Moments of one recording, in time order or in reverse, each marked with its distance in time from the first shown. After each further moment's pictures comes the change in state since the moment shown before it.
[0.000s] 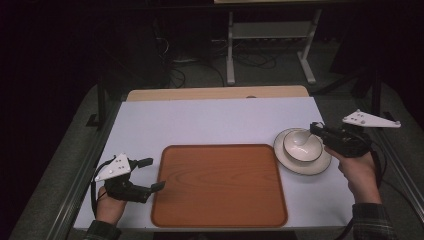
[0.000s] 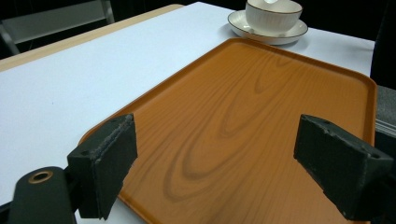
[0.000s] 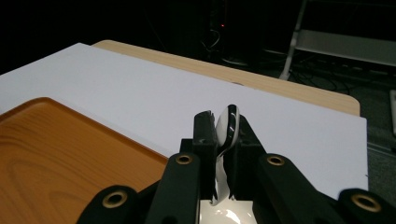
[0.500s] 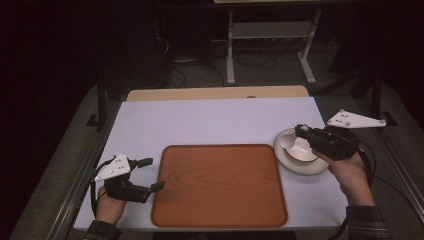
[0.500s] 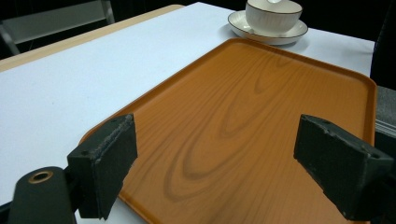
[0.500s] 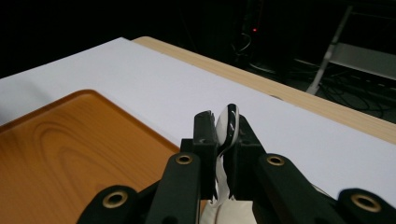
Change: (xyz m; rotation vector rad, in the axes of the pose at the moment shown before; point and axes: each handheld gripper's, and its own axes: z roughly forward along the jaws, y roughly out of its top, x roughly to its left) left arm 0.000 0.000 -0.001 0.000 0.001 0.000; right arm 0.037 0.015 0.004 0.012 0.103 -0.092
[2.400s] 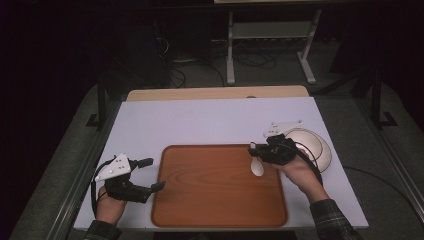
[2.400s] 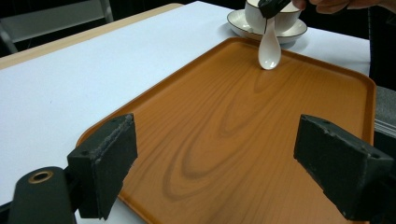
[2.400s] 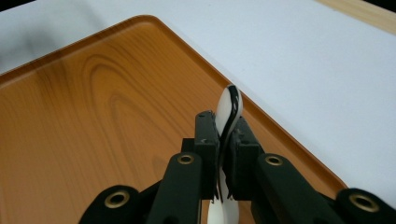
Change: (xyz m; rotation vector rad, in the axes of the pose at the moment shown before) left arm 0.000 -0.001 0.001 0.003 -0.005 -0.002; right arm 0.054 -0.019 0.109 0.273 0.258 -0.084
